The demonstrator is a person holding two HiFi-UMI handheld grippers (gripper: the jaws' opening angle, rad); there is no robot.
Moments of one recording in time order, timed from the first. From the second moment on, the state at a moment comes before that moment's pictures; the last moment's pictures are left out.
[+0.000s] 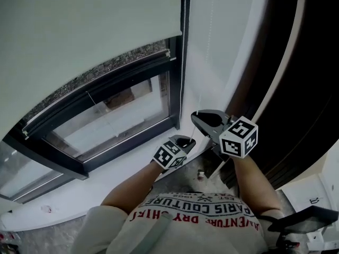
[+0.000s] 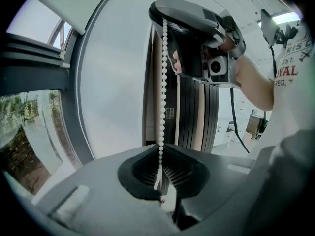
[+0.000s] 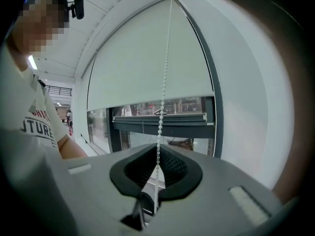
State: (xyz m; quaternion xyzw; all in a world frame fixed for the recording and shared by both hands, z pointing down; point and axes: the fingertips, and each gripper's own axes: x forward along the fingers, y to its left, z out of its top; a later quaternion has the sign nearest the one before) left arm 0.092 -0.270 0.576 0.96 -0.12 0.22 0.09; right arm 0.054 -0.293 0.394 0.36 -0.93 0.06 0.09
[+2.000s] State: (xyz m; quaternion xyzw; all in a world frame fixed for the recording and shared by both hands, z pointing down) left arm 0.090 -0.327 0.228 0.99 -0.16 0.00 -0.04; right arm 0.041 -0.300 0.417 0.34 -0.93 0.06 0.09
